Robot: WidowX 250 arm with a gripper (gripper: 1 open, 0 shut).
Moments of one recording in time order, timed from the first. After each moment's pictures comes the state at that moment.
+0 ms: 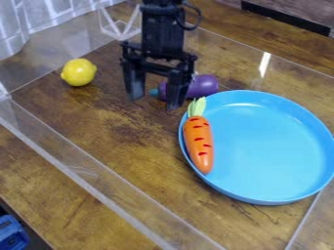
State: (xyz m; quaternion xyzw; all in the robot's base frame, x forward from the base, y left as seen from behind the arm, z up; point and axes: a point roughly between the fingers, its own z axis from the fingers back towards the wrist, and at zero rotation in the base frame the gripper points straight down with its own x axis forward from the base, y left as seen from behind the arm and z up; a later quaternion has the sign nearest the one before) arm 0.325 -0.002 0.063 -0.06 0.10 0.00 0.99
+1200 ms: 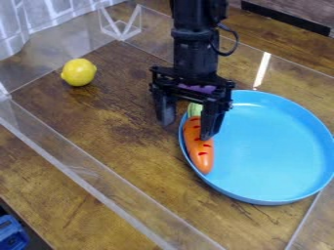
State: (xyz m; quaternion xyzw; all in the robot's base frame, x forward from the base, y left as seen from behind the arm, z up) arm 0.316 -0.052 0.058 -0.09 0.08 -0.01 0.99
